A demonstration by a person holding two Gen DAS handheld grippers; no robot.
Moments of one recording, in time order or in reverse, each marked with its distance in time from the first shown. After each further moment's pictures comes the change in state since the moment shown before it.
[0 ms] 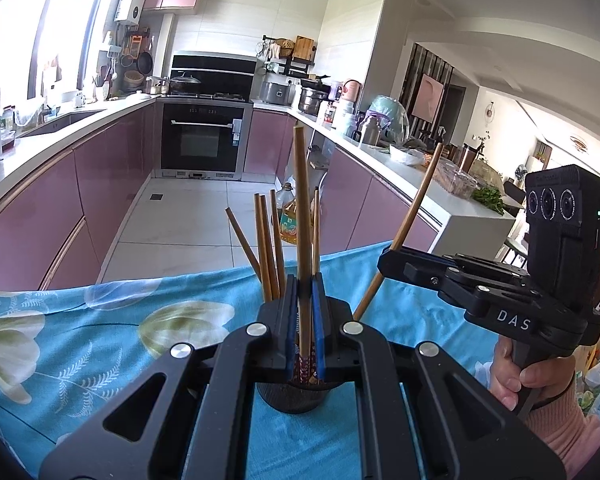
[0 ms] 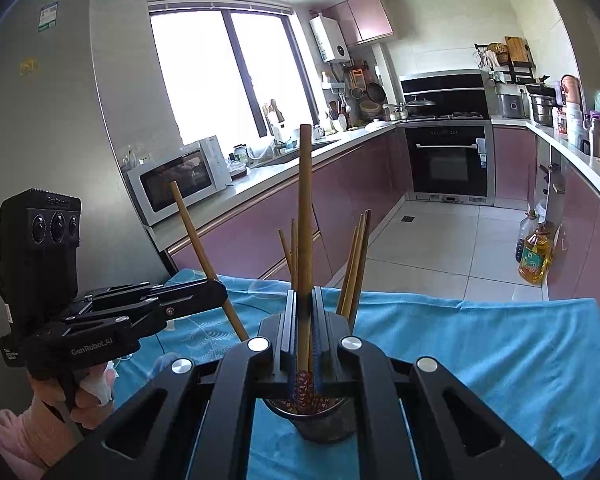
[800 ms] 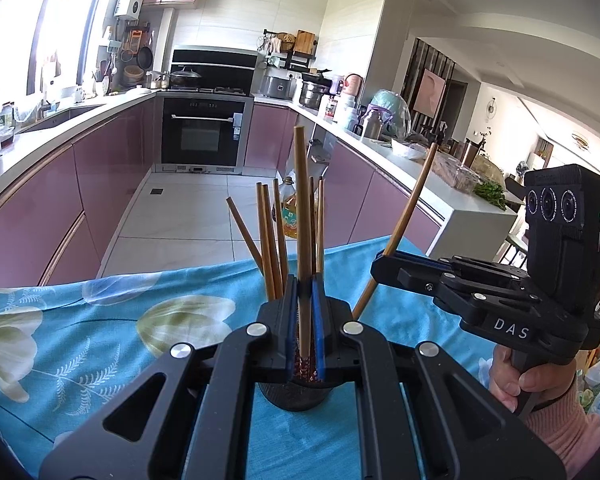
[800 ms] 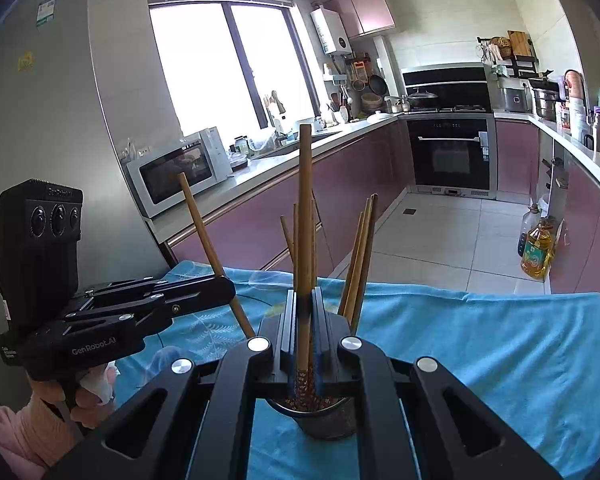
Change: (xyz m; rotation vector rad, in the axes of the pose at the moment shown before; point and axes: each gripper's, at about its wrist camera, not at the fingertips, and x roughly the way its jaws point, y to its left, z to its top) left arm 0.010 0.008 -0.002 -0.003 0.022 0.002; right arm 0.010 -0.007 -0.006 0.001 0.030 0.006
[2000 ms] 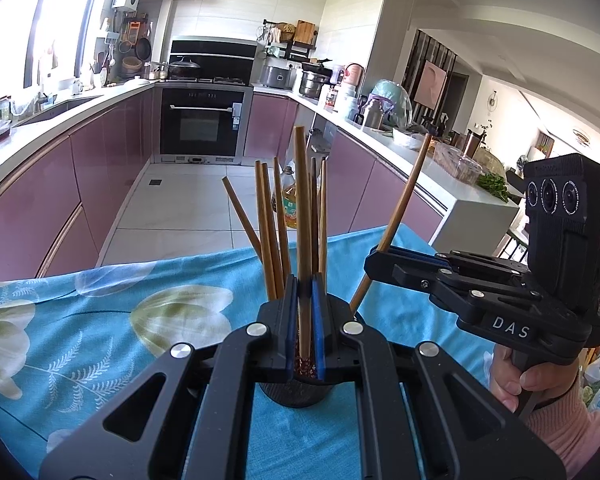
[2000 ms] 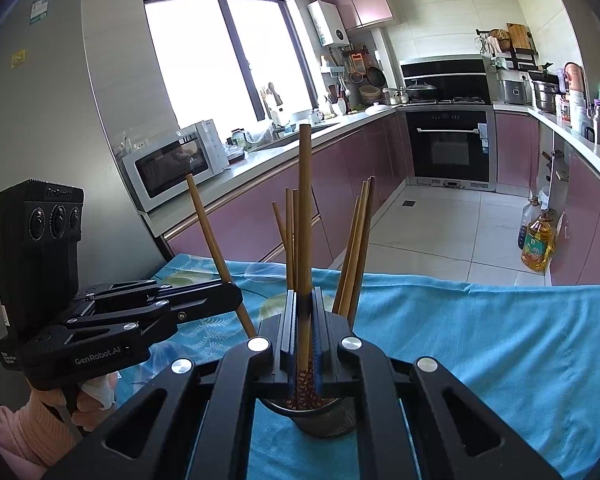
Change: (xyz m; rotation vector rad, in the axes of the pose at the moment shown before) left arm 0.020 0.008 -0.010 -0.003 0.035 -0.004; right arm 0.012 -0.006 -0.007 0.008 0.028 -0.003
